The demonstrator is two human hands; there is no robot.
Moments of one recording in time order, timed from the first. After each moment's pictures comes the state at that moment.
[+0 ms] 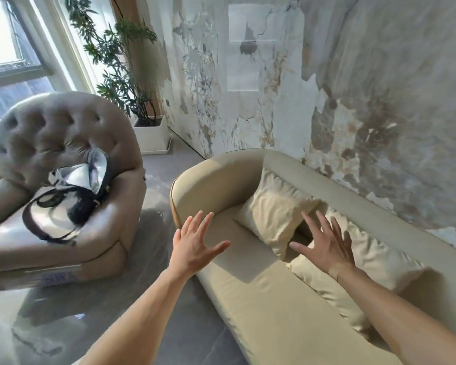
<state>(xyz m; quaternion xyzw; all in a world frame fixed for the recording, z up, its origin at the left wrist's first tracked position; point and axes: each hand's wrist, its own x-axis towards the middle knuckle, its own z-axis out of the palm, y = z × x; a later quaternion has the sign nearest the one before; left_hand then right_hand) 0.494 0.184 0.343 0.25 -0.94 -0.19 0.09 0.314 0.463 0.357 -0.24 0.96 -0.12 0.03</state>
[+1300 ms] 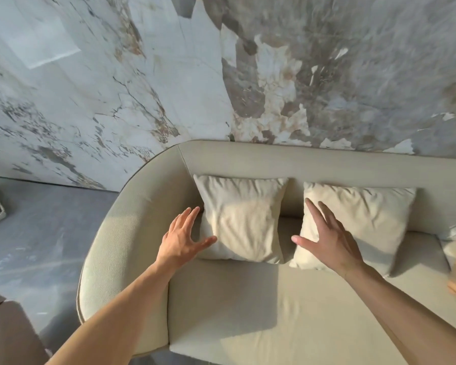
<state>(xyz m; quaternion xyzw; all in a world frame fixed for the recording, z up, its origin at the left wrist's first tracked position) 0.034 -0.054 0.246 -0.06 -0.96 -0.23 -0.14 0.113 0.293 0.269 0.12 0.97 -0.21 0.05</state>
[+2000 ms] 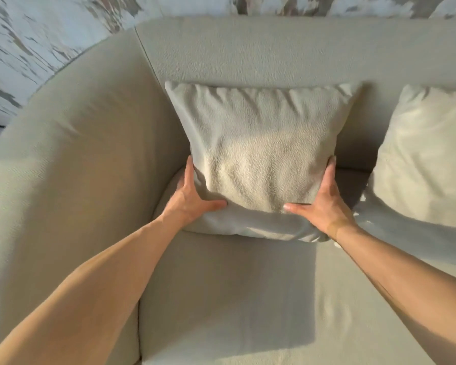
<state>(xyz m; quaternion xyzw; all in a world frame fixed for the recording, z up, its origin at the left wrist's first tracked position) -0.100 -0.034 -0.065 0.04 -0.92 -0.30 -0.24 -0.026 0.263 -0.065 0.21 0.90 -0.37 0.09</state>
